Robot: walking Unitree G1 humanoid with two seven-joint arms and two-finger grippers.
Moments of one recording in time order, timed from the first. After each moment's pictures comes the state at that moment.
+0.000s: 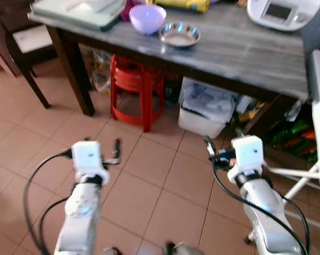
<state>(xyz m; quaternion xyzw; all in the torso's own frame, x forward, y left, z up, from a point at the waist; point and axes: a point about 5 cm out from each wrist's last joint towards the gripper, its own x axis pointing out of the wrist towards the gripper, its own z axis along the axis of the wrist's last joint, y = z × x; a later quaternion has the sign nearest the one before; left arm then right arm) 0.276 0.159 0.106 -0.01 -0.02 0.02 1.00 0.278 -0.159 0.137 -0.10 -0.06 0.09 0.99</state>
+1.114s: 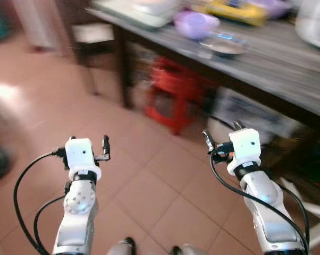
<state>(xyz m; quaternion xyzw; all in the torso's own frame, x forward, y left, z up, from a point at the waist) 0.282 0.168 0.109 0.02 -0.03 0.08 1.00 0.290 -0.160 0.142 -0.12 -0.06 0.10 0.98</state>
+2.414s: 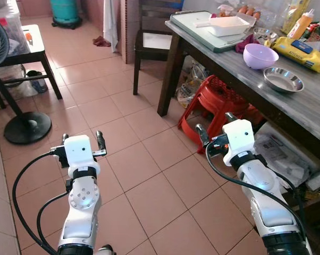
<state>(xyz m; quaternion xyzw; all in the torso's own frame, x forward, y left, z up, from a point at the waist) 0.291 0.174 0.109 0.04 -0.06 0.14 0.99 0.308 -0.154 0.151 -0.14 -0.08 0.15 0.98</state>
